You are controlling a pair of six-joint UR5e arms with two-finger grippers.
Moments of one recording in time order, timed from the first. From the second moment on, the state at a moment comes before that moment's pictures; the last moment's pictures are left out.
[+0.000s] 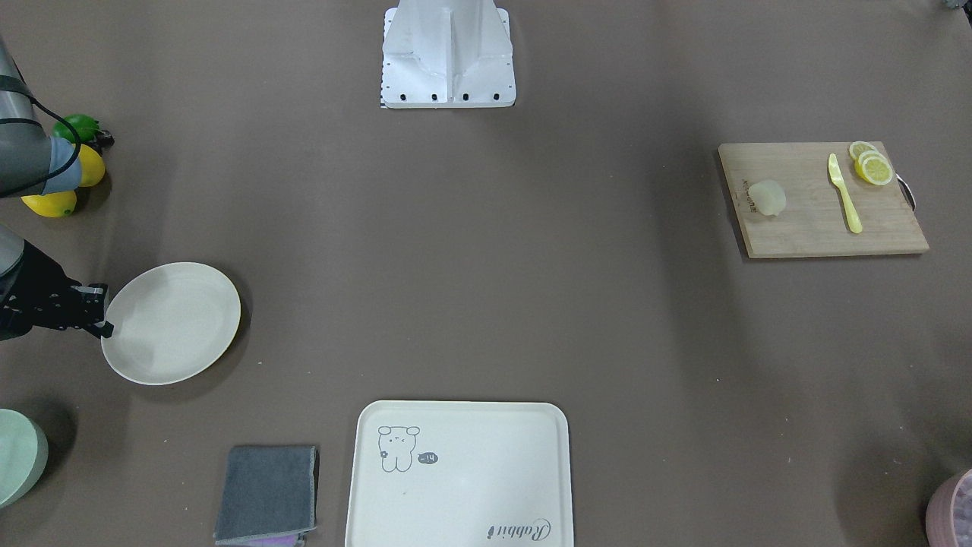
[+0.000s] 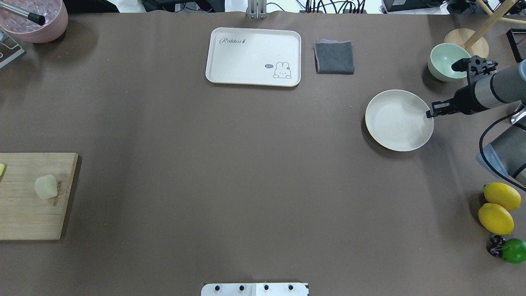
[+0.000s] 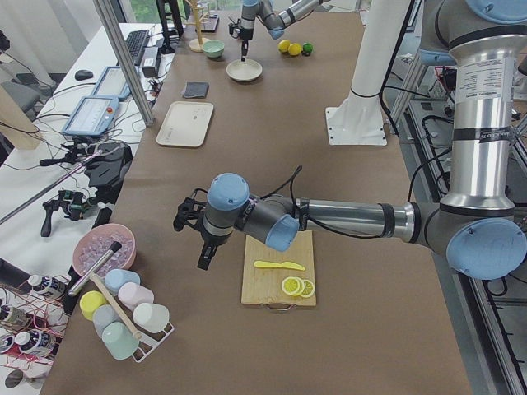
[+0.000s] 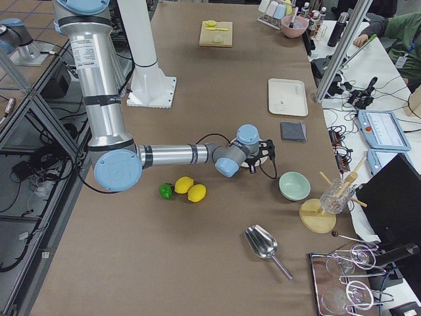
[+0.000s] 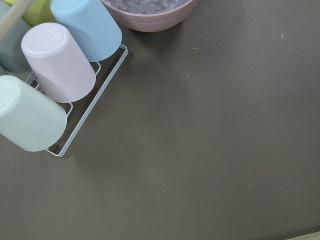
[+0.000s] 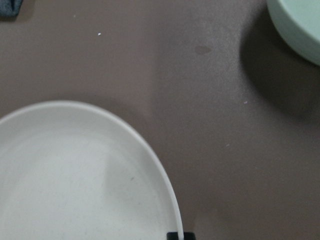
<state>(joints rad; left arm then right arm) -1.51 -1.53 -1.65 -2.01 -2.32 -0.16 1.04 -1.40 1.38 -0.73 2.20 0.79</state>
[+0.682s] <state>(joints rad) -1.52 -1.52 -1.67 -2.01 -2.32 -0.16 1.02 -1.35 1.47 -0.73 2.22 1.02</state>
